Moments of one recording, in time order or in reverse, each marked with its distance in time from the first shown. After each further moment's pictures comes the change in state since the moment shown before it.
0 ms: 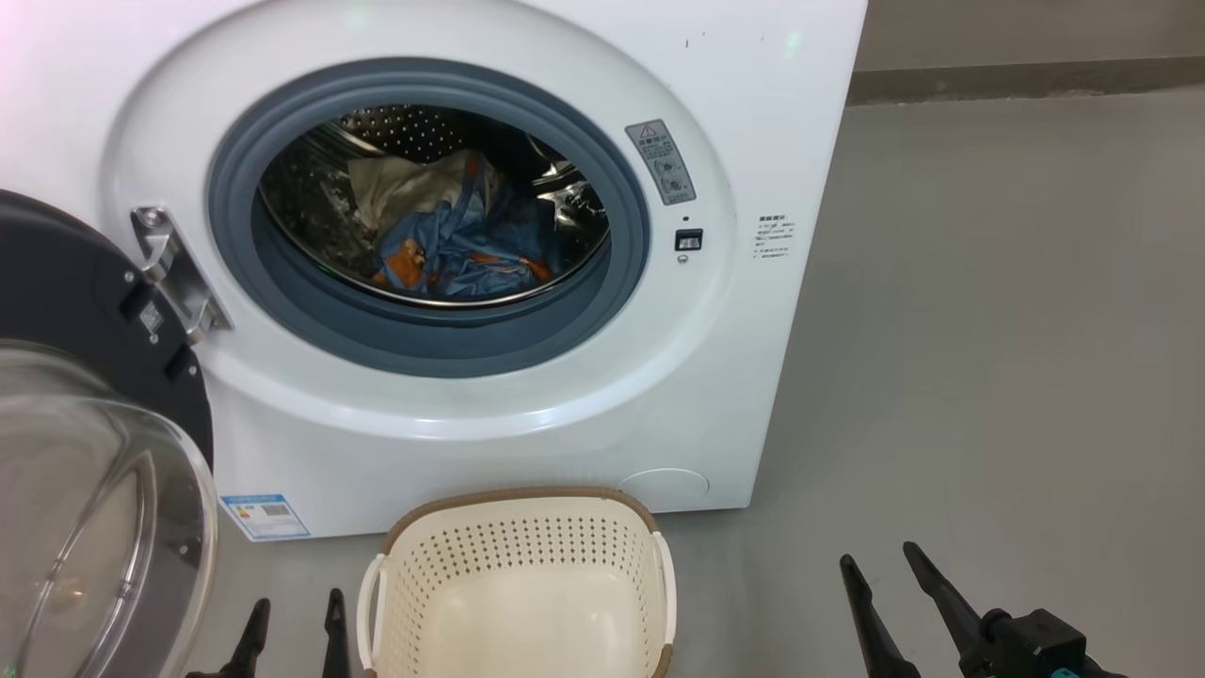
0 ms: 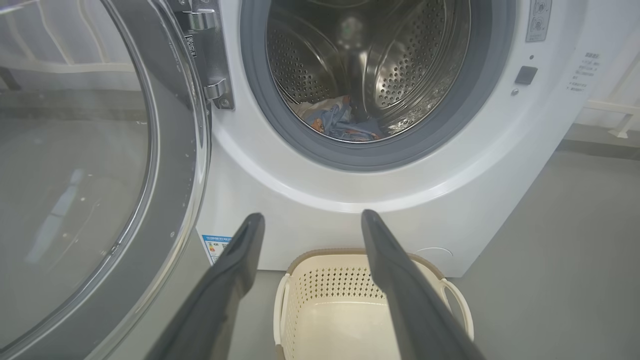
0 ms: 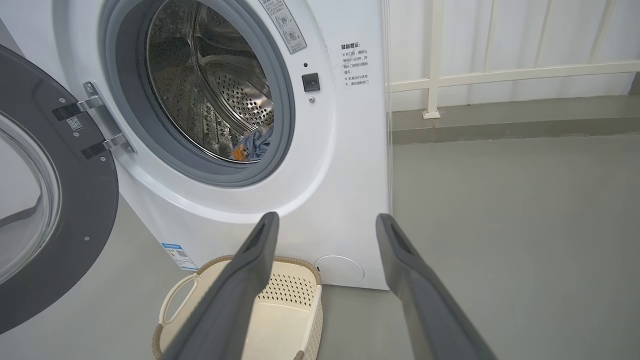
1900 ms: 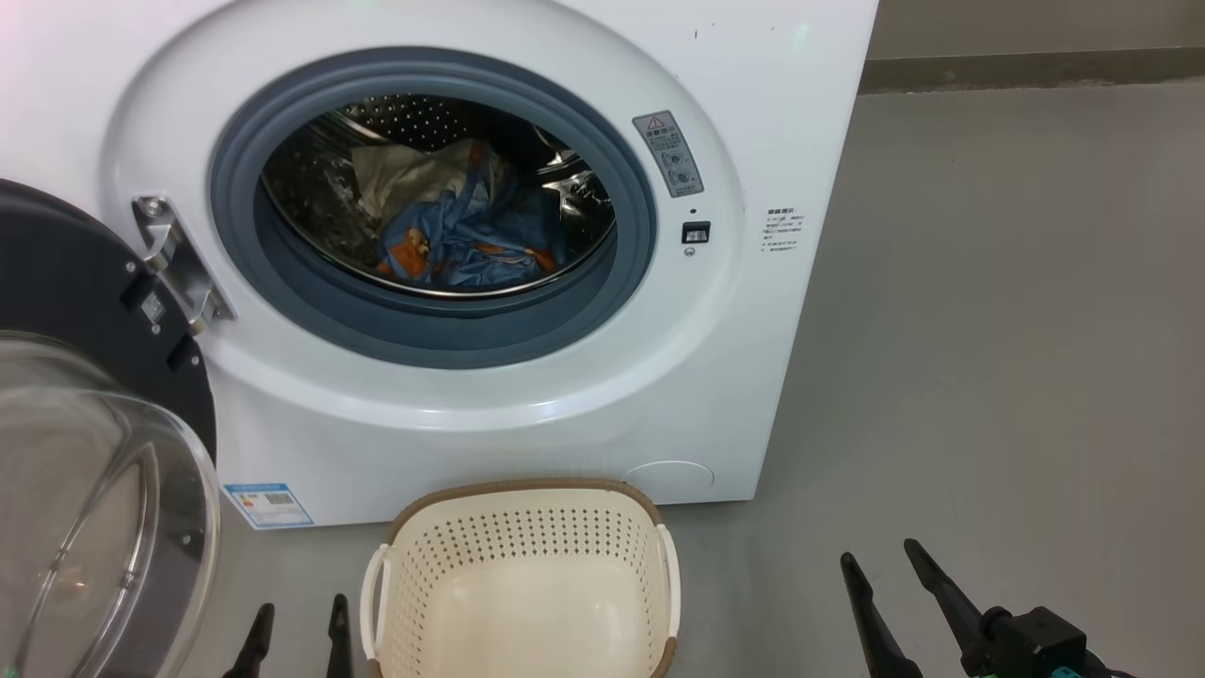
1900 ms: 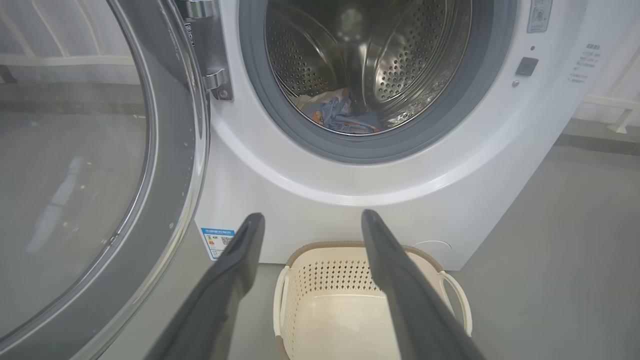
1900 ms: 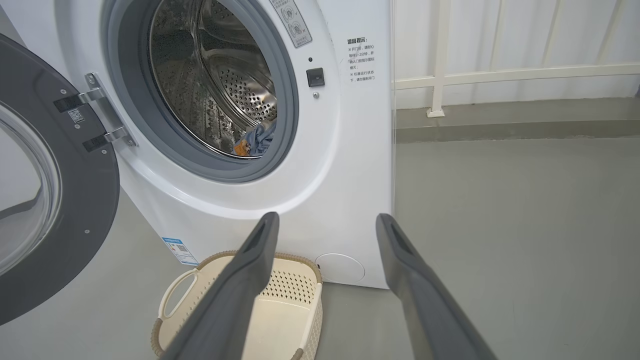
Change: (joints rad) left arm 0.014 0.000 -0.001 -0.013 0.002 -0.015 0.000; right arm -0.001 -0.007 0.005 -0.006 -0.011 0.000 0.000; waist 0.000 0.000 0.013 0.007
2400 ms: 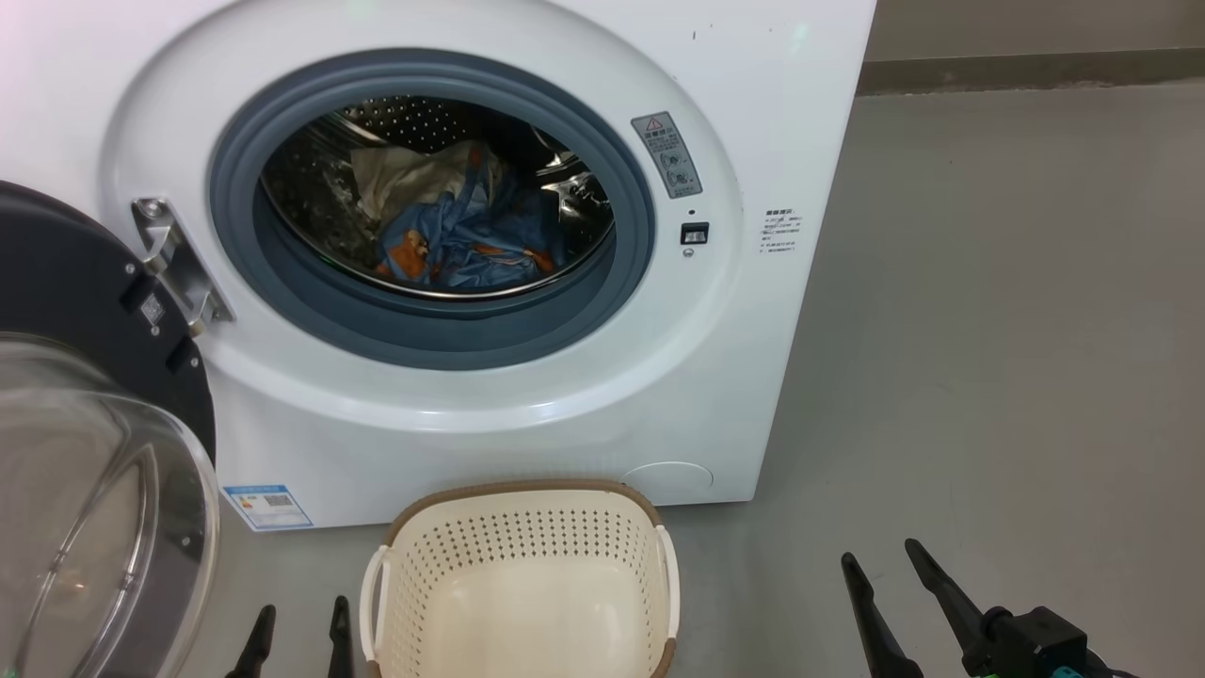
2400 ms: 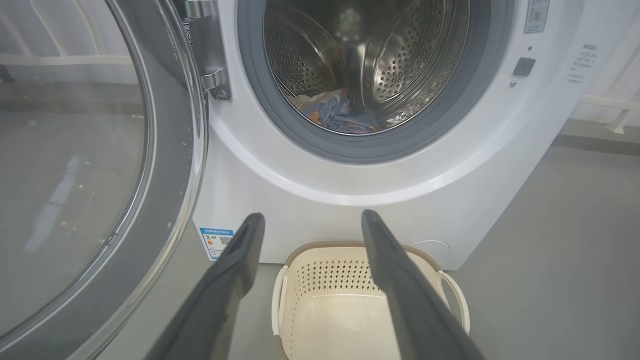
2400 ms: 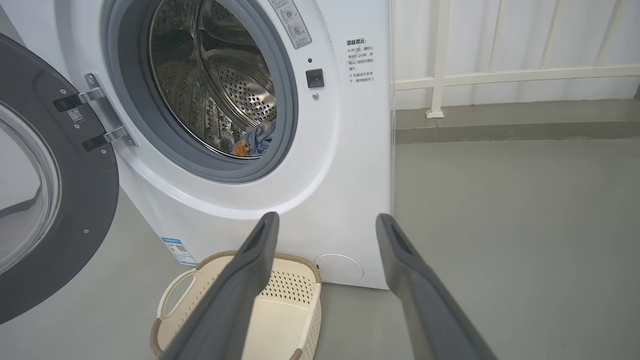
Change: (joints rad) left arm 0.006 0.000 -0.002 -0.003 -0.001 0.001 0.000; right arm 0.000 -0.003 0.001 0.000 0.000 0.000 0.000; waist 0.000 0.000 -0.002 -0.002
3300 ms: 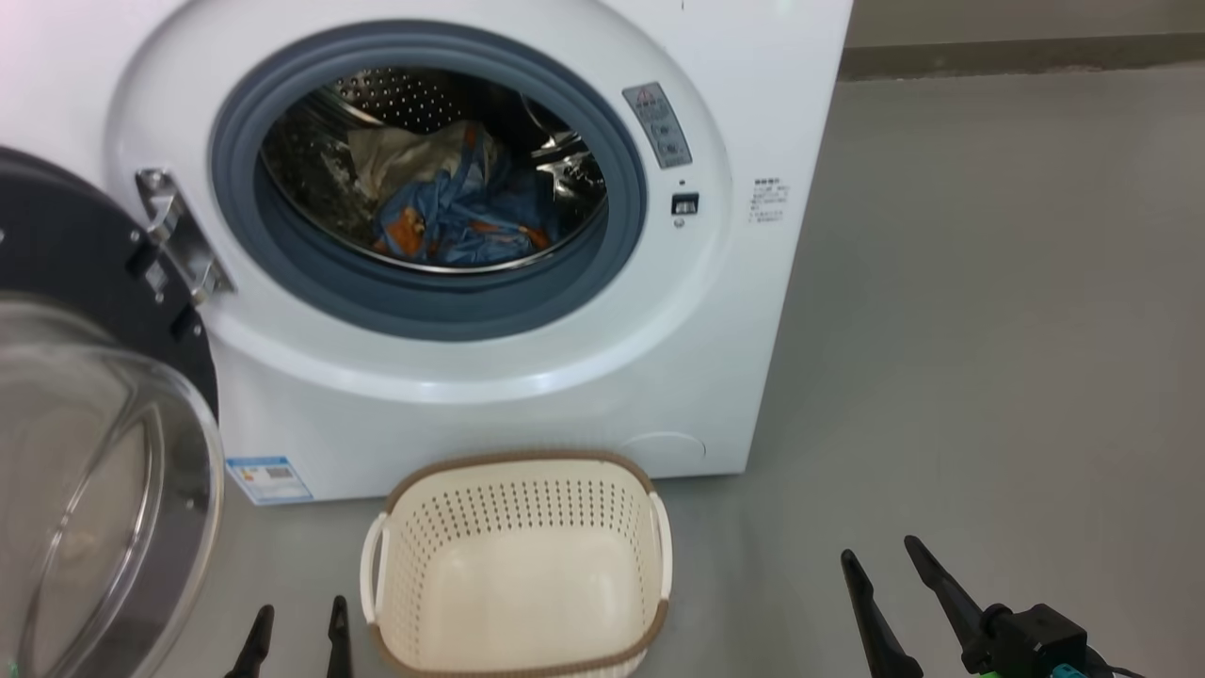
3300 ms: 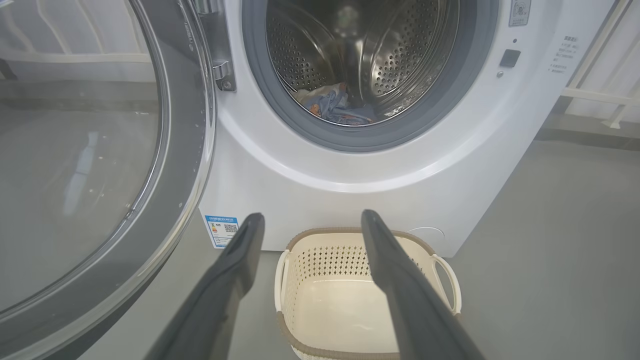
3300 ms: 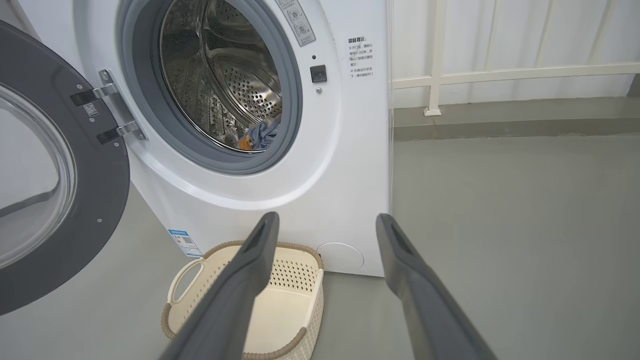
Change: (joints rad) left arm 0.000 0.000 0.000 -0.001 0.001 0.007 0.000; right arm -0.004 0.000 0.000 -0.001 0.000 0.000 0.000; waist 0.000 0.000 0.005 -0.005
